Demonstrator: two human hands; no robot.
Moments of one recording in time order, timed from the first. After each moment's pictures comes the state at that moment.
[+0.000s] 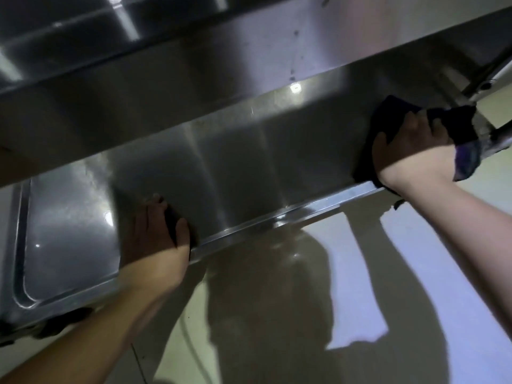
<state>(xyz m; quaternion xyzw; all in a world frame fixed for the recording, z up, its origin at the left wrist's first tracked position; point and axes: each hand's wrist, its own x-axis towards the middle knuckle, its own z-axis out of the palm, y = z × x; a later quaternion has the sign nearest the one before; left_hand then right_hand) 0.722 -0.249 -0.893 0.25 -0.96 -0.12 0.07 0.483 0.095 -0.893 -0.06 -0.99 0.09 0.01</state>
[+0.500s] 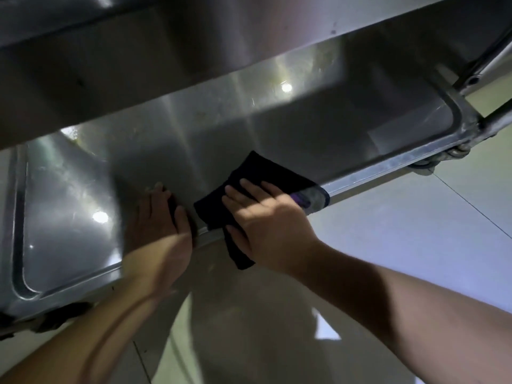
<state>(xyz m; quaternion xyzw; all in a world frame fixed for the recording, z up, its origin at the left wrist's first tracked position) 0.722 -0.251 -0.895 0.23 -0.96 -0.14 0.11 0.645 -0.056 -0.901 0.42 -0.89 0.14 0.05</state>
